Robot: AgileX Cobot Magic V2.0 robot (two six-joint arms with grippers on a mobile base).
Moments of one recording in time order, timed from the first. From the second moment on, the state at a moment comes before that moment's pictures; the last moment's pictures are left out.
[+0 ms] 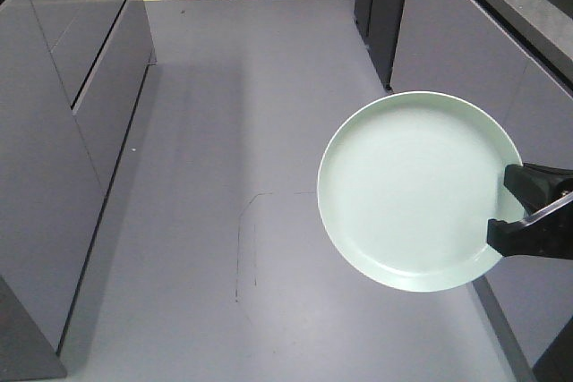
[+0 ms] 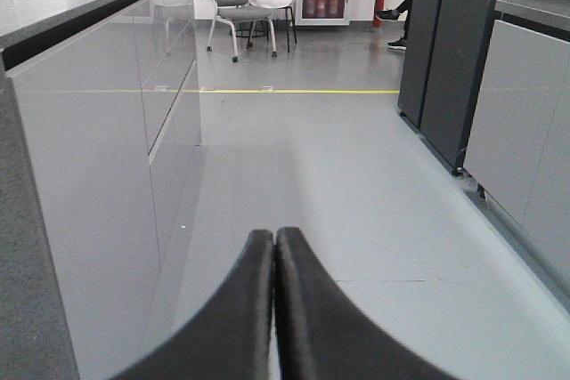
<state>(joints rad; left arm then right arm) 0.02 -0.01 0.03 0.13 0.18 -0.23 0.23 0.84 -0.60 0.06 0.20 -0.05</state>
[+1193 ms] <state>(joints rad) 0.02 -0.01 0.03 0.13 0.18 -0.23 0.23 0.84 -0.60 0.06 0.20 -0.05</state>
